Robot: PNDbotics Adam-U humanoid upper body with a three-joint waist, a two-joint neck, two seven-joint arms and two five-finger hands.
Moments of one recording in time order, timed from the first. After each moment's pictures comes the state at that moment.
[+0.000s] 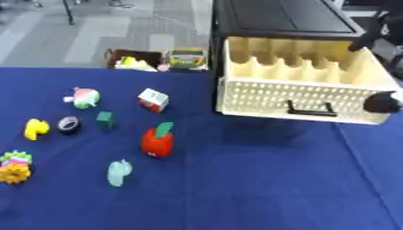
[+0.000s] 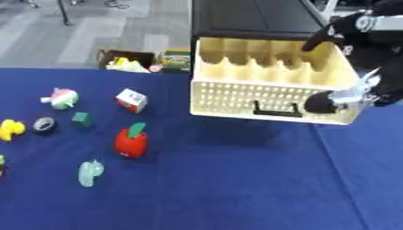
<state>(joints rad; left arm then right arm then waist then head) -0.36 0.55 0.18 -1.99 0.07 0.12 0.70 -0.75 -1.08 0.03 -1.99 0.24 0.34 0.87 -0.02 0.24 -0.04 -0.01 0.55</state>
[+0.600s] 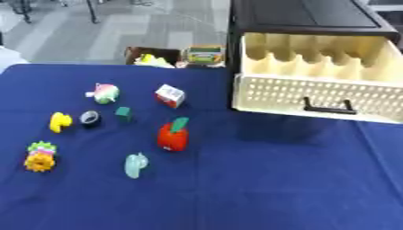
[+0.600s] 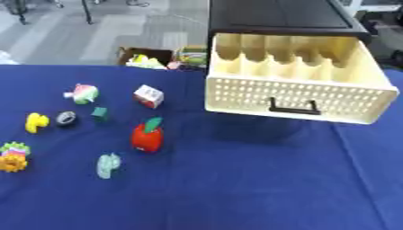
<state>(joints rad) -0.35 0.74 0.10 -1.97 -0.06 0.23 0.57 -0.81 -1.03 -0.17 -1.99 0.38 0.38 0.71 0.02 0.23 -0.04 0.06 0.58</state>
